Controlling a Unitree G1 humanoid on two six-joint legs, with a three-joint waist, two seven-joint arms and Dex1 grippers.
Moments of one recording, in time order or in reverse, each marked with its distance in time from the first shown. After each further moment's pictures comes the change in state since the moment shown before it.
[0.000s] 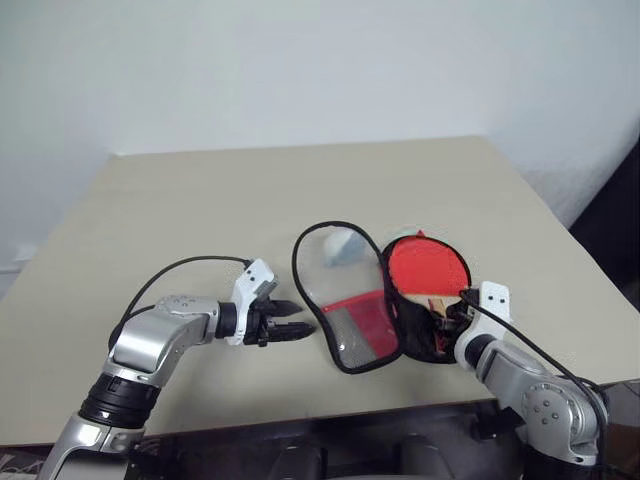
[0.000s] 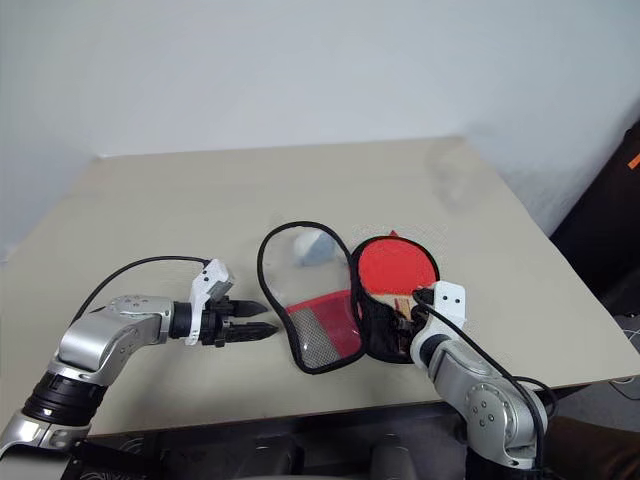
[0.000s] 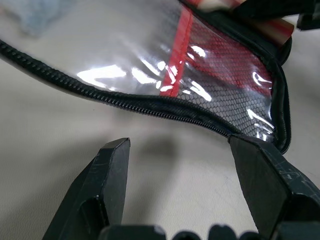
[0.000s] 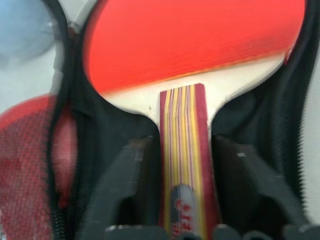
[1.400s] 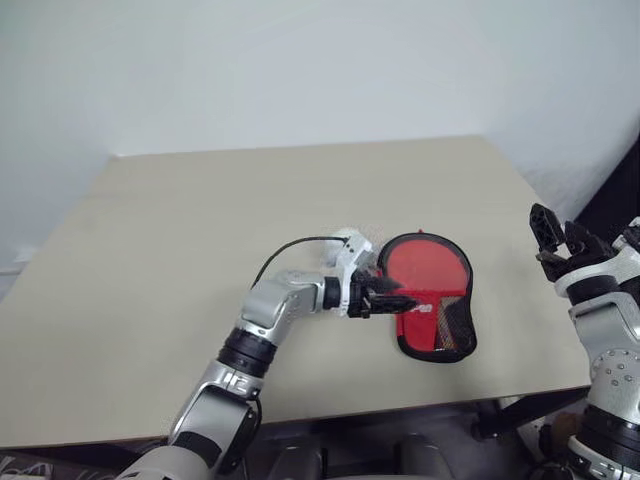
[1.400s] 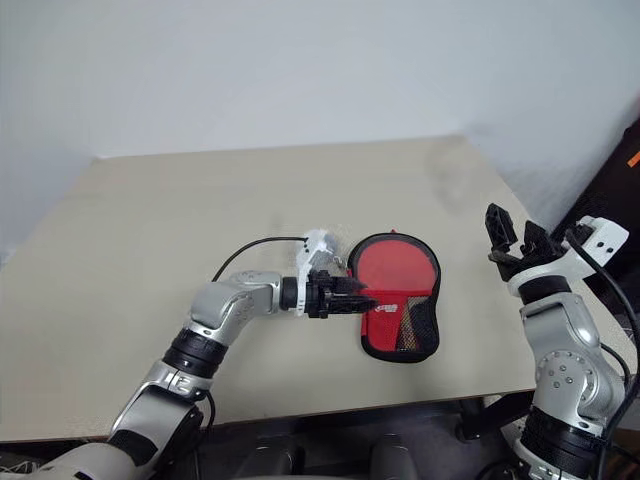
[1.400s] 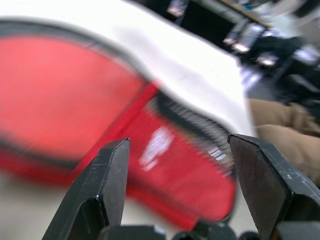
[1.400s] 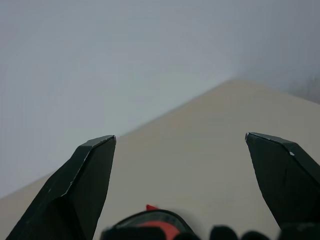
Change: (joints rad) left arm -0.293 -0.507 -0.096 0.291 0.070 0.012 0.143; right arm -0.164 -0.220 -0.323 0.265 0.142 -0.632 0.253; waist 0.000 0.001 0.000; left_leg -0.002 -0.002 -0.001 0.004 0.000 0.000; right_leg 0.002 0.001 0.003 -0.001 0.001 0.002
